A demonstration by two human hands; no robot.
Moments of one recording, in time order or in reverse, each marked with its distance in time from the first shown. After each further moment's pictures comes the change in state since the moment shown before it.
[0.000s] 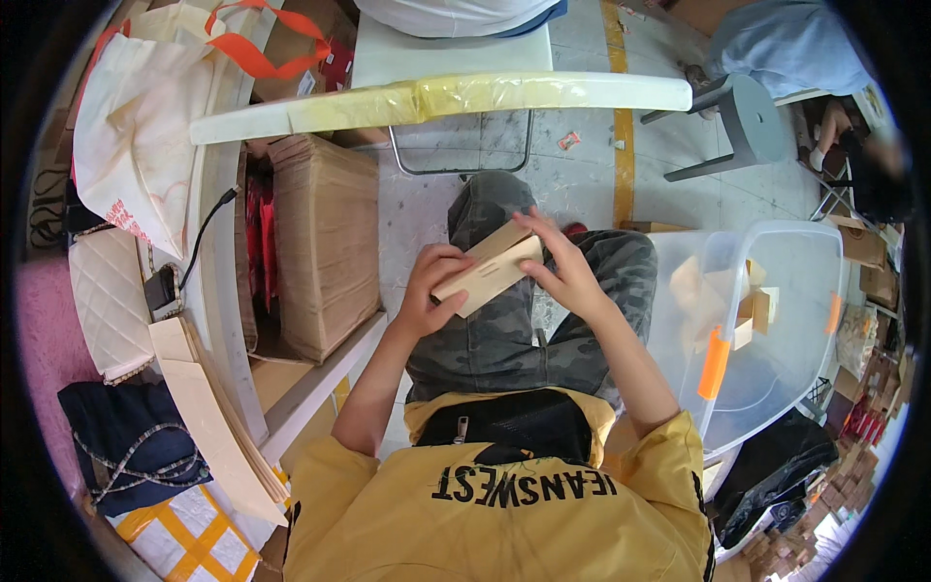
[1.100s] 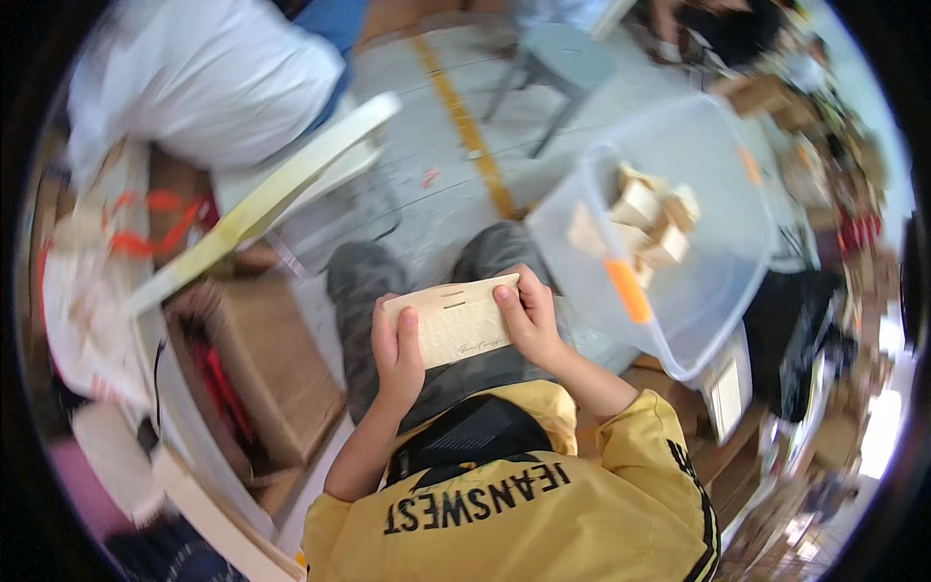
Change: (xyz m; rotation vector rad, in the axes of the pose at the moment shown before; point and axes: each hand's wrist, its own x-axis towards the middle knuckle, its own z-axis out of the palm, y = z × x) left_hand 0.051 0.134 0.093 -0.394 0.118 -0.307; right_hand -0.106 -0.074 -0.056 0.157 0.656 0.242
